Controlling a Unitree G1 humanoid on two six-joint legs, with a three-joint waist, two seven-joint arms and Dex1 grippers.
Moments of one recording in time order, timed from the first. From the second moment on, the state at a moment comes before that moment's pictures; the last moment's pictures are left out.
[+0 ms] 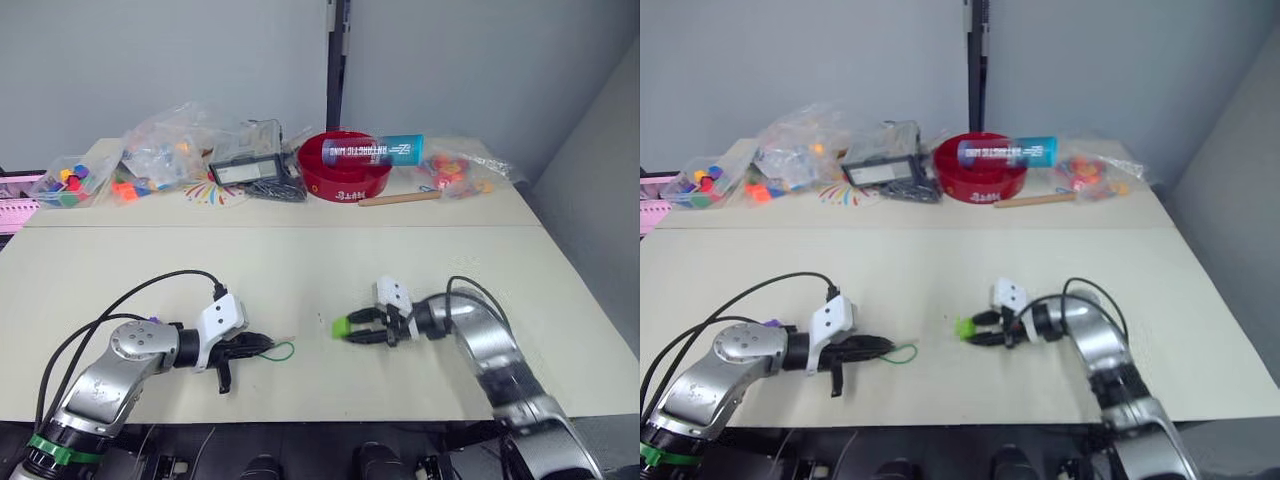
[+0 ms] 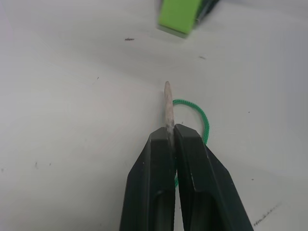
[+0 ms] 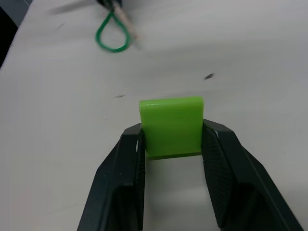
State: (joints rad) left arm -0.16 0.78 -0.07 -0.27 -0.32 0.46 -1.06; right arm -0.50 -0.45 0.20 0.16 0.07 0.28 1.34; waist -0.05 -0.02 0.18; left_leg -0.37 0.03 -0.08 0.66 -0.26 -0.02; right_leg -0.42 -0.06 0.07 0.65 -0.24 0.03
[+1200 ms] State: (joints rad) left arm -0.20 0.78 -0.08 -0.32 -0.36 0.54 -1.07; right arm -0.19 -0.33 0.29 -0.39 0.10 0.70 0.76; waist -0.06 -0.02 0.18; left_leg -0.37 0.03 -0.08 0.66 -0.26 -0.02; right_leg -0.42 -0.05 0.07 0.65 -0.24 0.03
